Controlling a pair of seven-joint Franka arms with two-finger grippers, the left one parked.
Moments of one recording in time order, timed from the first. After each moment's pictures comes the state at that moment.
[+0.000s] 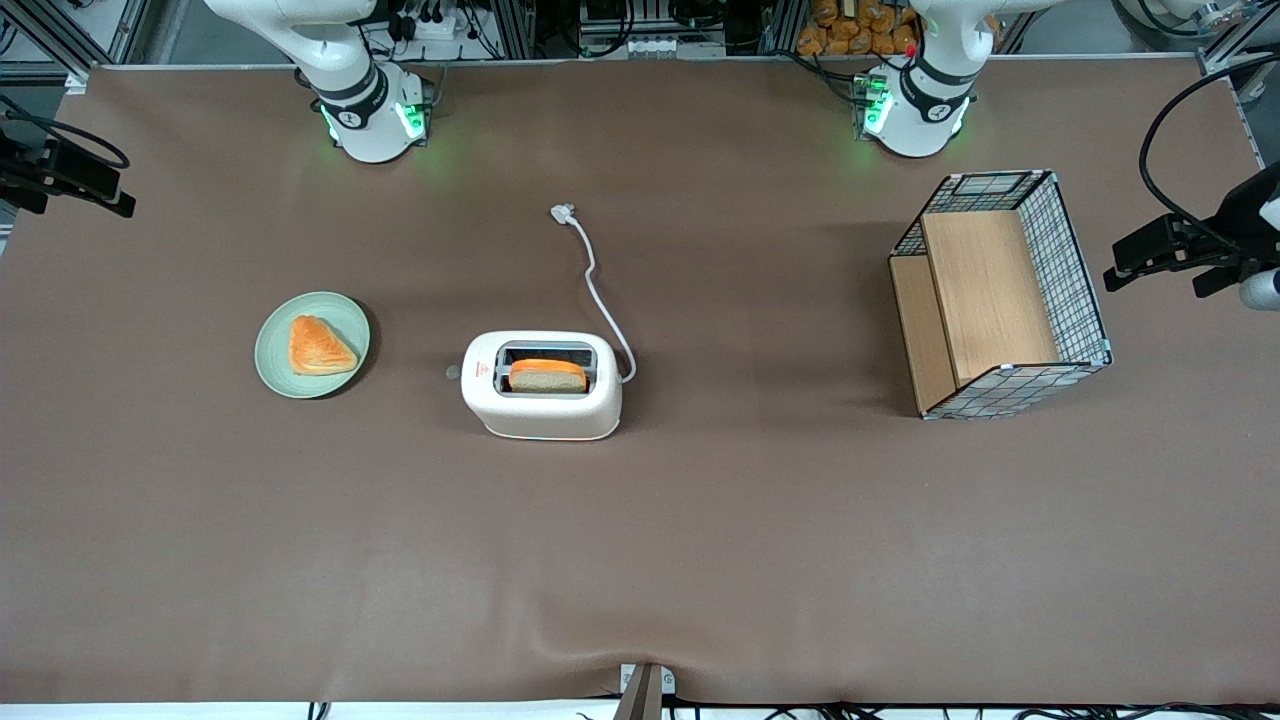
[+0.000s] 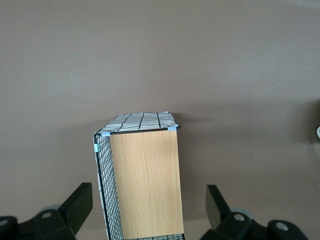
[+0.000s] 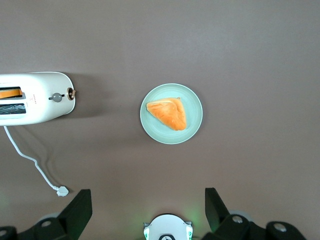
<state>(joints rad) 0.00 -0.04 -0.07 -1.49 0.03 1.33 0.01</state>
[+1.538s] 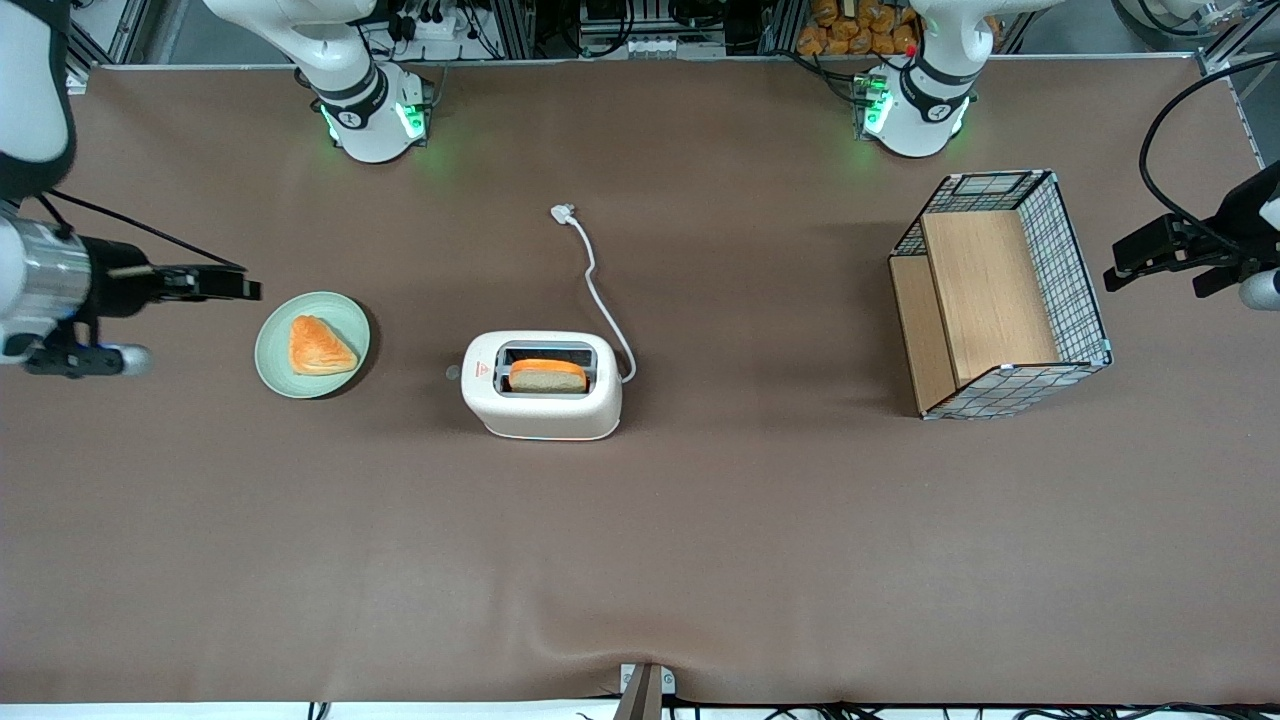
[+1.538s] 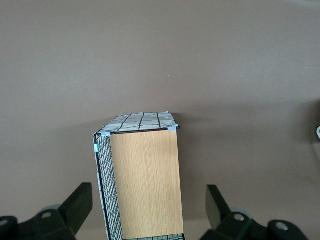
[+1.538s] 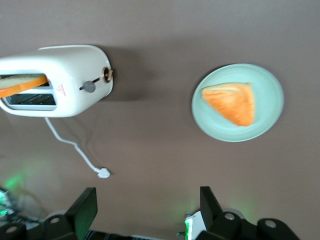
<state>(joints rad) 0.02 0.22 -0.07 -1.52 0.28 1.37 0.02</state>
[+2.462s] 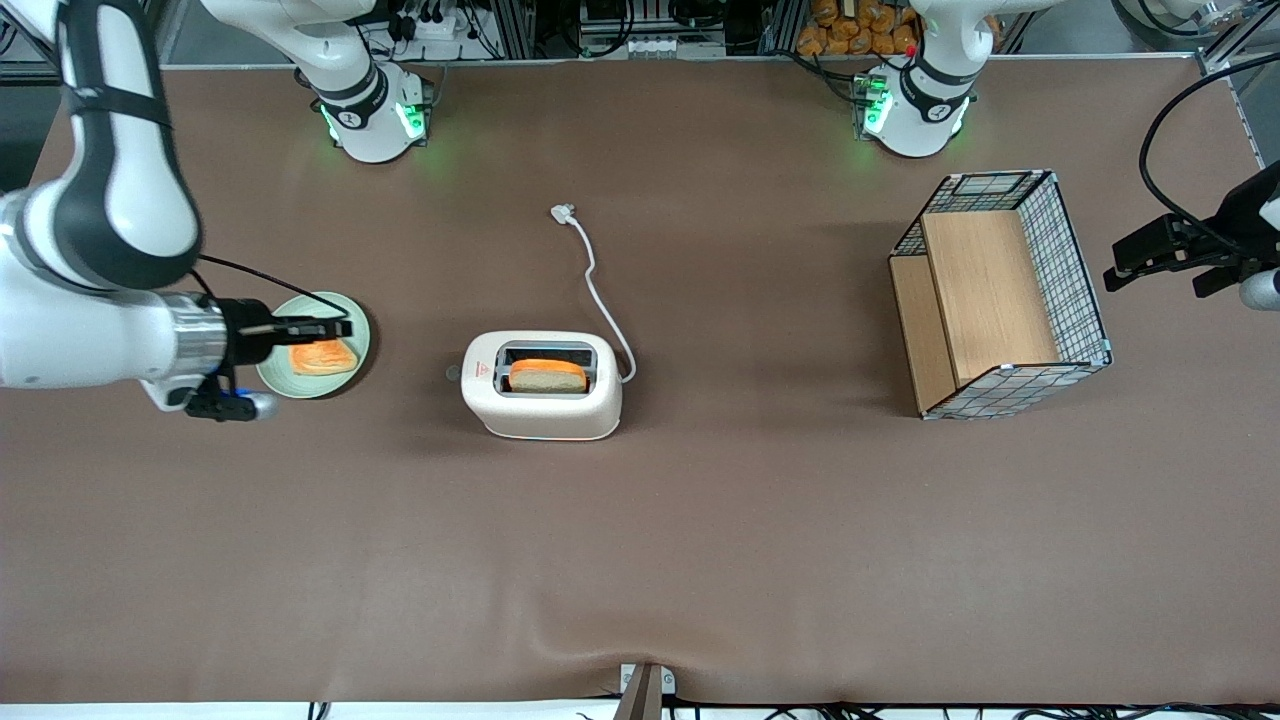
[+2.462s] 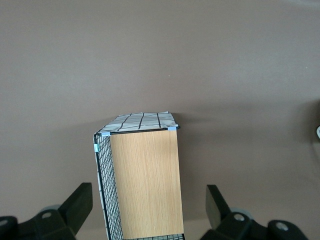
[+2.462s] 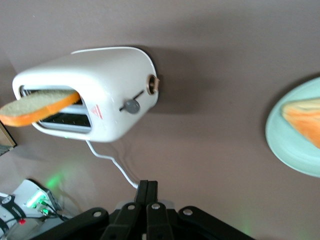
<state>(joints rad) 0.13 0.31 -0.07 -1.67 0.48 1.61 0.03</state>
